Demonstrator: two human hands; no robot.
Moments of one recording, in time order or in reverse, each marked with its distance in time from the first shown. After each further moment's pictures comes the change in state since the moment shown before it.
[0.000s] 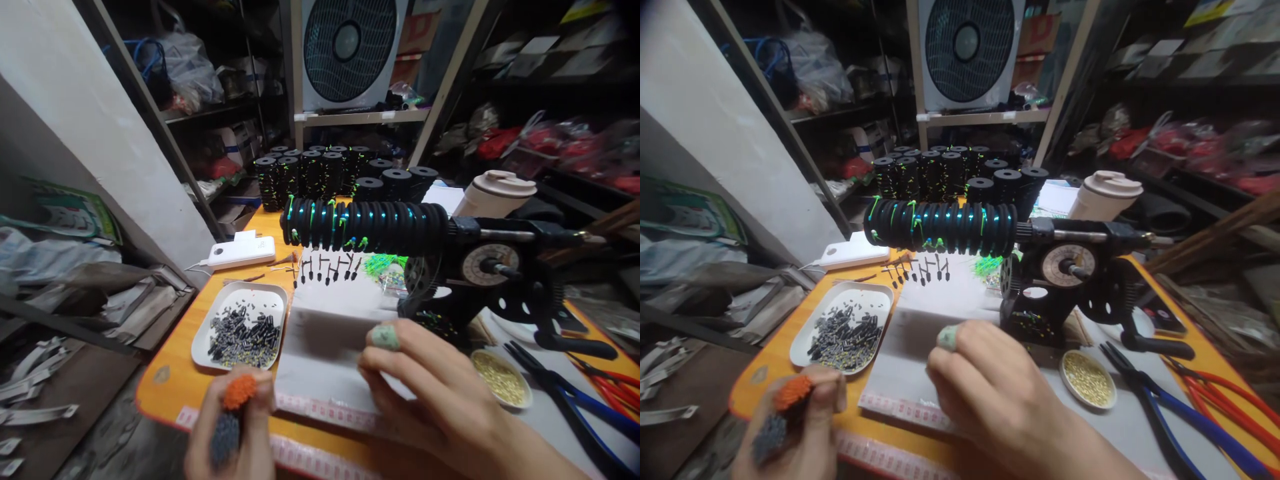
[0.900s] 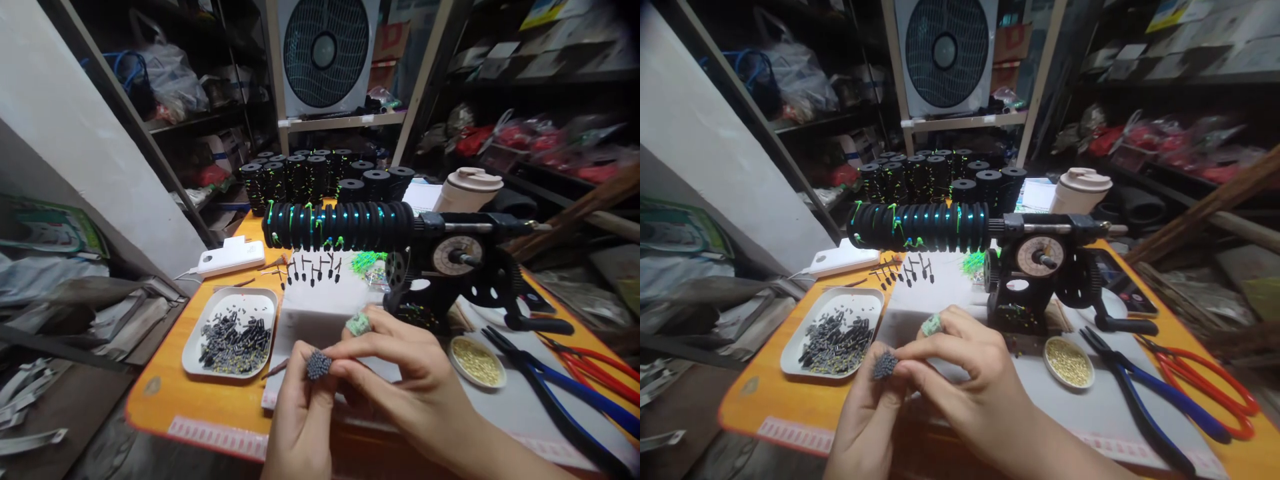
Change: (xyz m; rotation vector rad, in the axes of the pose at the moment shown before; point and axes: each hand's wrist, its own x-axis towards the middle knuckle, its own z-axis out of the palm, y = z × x) left_hand -0.013 0.033 0.040 -0.729 -0.584 -0.670; right_hand 0.006 -0.008 0.008 0.369 0.178 0.361
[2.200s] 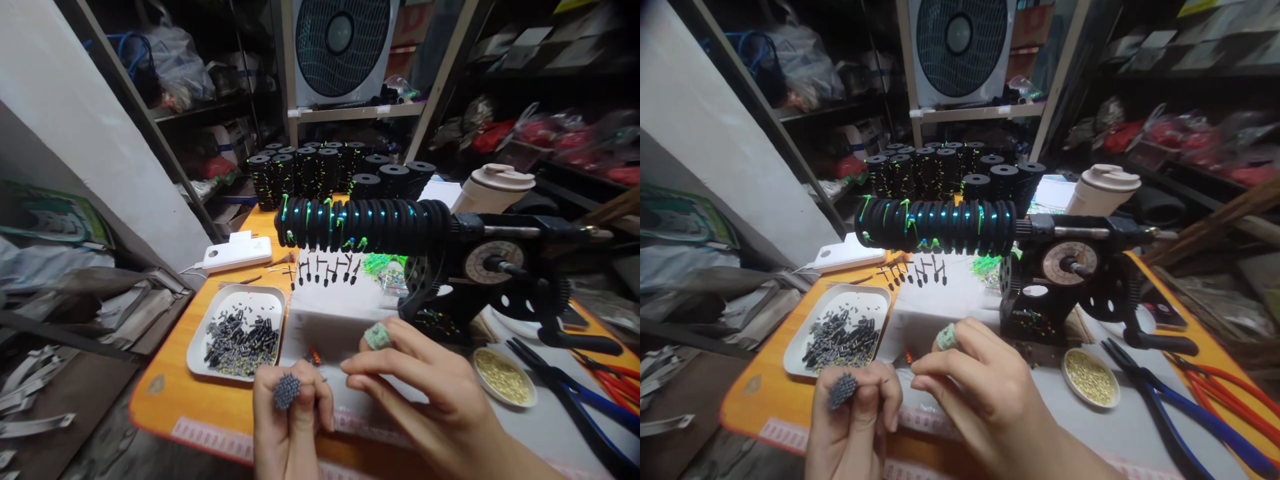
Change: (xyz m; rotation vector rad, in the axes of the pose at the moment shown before) left_hand 0.004 -0.007 -0.009 0.035 0.165 0.430; right_hand -0.002 0.008 -0.003 -0.094 -0.127 -0.042
